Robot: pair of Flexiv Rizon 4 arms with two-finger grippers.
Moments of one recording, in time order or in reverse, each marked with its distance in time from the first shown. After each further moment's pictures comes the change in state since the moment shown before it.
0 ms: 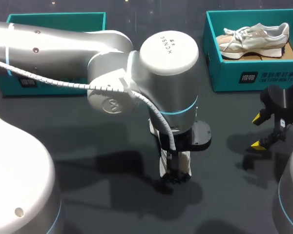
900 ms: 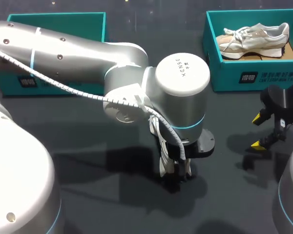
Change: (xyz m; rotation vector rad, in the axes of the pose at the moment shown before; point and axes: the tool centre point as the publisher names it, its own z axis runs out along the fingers) left arm -0.010 -0.006 0.050 -0.044 -0.024 -0.093; right arm 0.000 0.000 0.000 0.000 0.000 0.000
